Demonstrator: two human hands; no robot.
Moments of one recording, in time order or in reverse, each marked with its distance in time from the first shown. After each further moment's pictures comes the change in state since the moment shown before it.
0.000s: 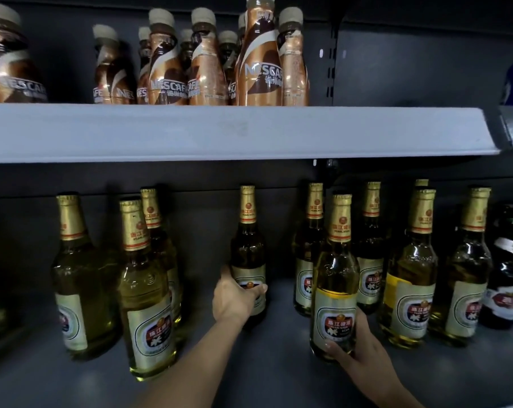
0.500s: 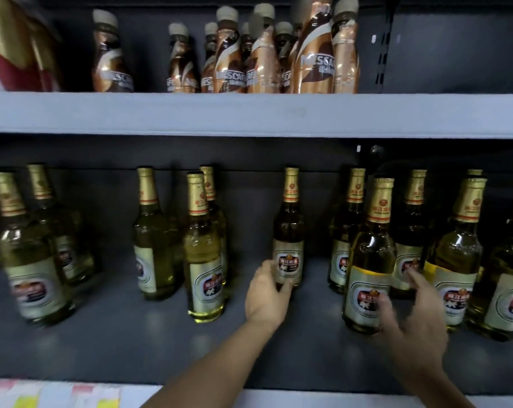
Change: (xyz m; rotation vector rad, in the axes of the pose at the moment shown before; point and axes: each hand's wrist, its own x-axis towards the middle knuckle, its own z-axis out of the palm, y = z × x) left_hand -0.070 -0.018 -0.036 0.087 -0.038 0.232; right_hand -0.022 -0.052 -0.013 -0.132 0.509 -0.120
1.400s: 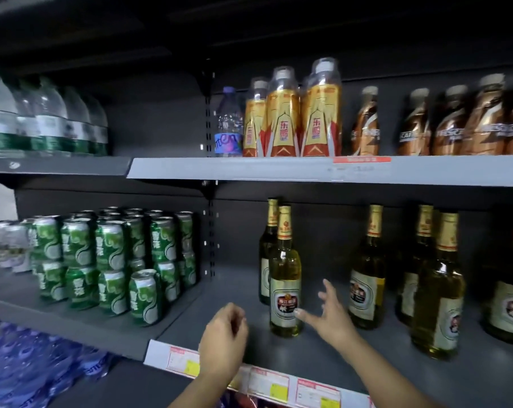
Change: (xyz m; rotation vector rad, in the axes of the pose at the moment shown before) left_hand -0.072 -0.251 -0.438 0.195 0.365 -0.060; right_hand -0.176 -0.402 0.249 0.412 -0.884 0.151
